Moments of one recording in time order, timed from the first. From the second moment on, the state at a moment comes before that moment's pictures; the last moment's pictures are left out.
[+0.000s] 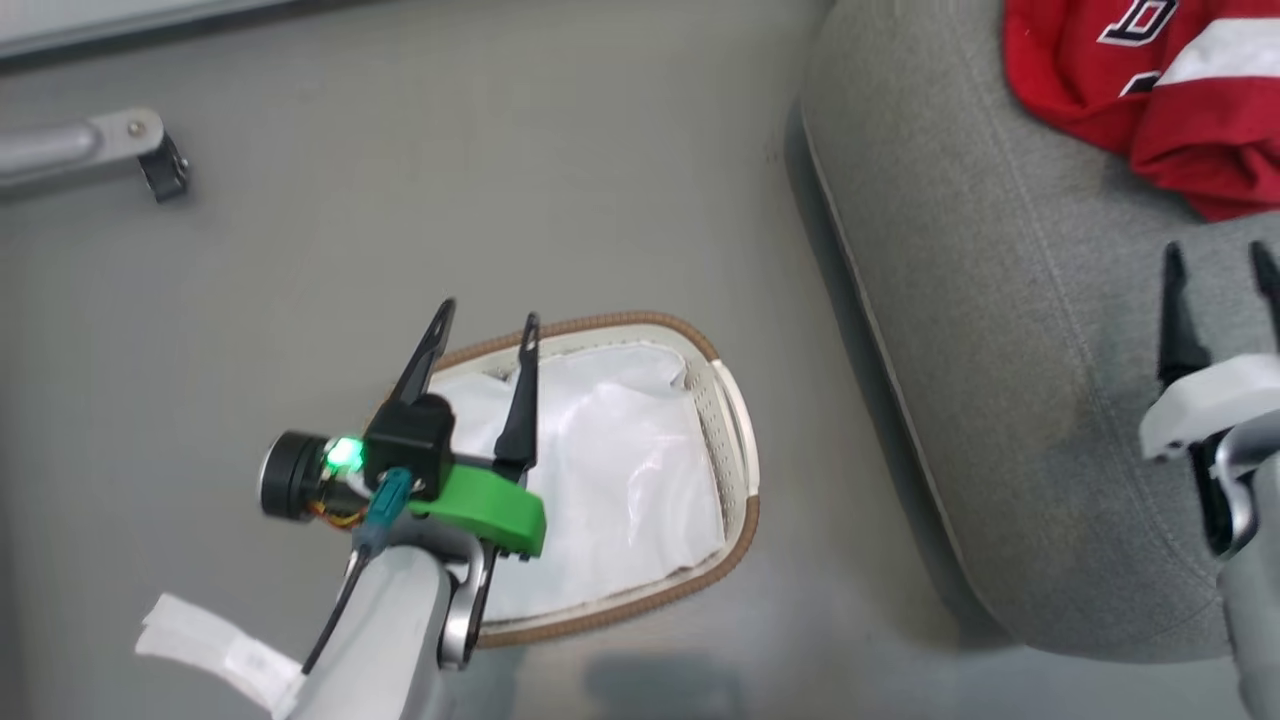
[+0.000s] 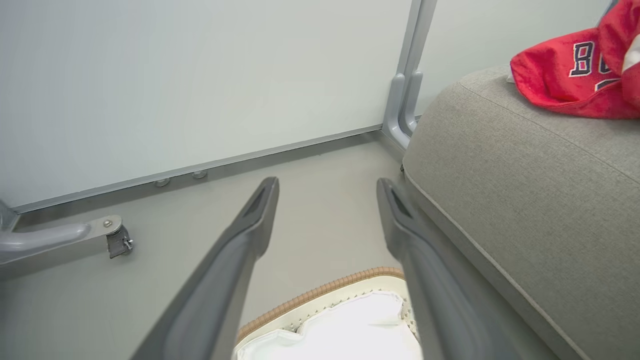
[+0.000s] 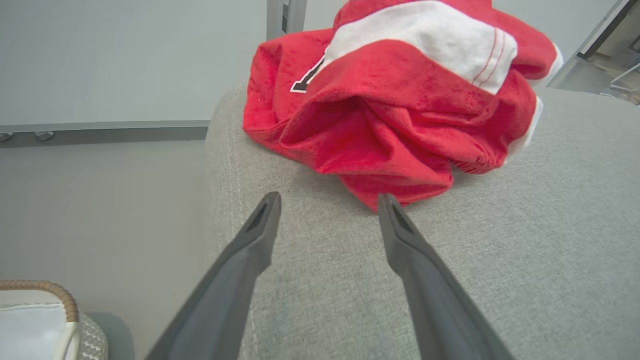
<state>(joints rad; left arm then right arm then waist) -0.38 0.05 -0.37 0.37 -0.17 0.04 -0.26 -0.50 -0.28 -0.15 0.58 0.13 0.13 -0.26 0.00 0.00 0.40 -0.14</state>
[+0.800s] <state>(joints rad) -0.09 0.05 -0.08 0.38 -0.14 0.04 -0.26 -0.24 -0.08 0.08 0.37 0.20 0.13 -0.26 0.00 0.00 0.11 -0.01</state>
